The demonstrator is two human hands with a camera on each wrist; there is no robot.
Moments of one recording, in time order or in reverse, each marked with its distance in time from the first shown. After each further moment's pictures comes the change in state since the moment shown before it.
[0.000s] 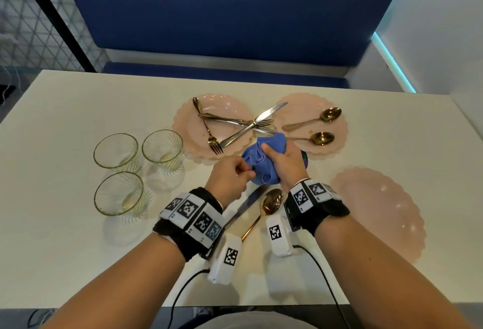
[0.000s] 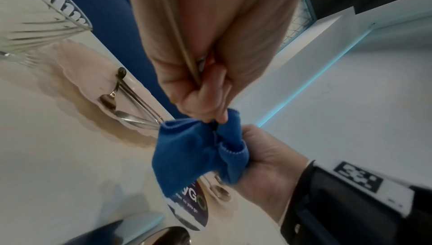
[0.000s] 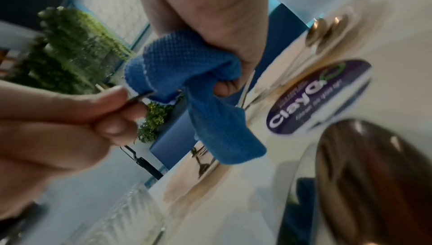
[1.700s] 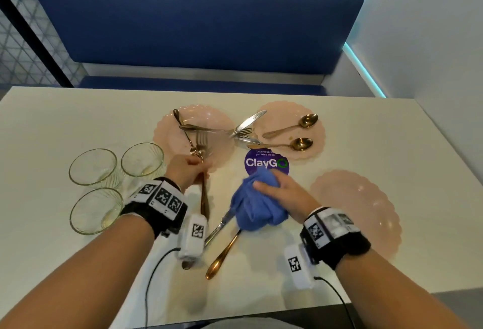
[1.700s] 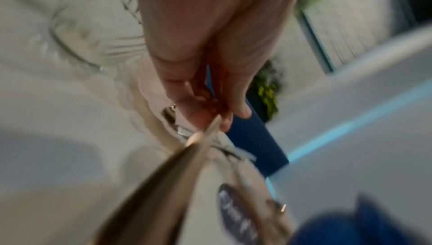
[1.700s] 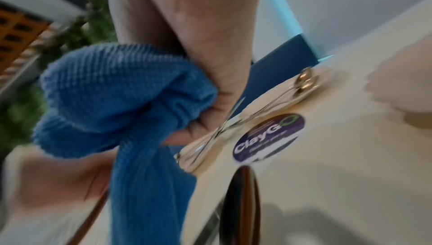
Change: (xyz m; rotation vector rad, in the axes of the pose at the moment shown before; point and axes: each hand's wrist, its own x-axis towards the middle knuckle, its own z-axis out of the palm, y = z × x) left_hand 0.046 -0.029 -0.040 -0.260 0.104 -0.179; right_hand -0.047 -0.003 -0.054 -0.189 -0.397 0.072
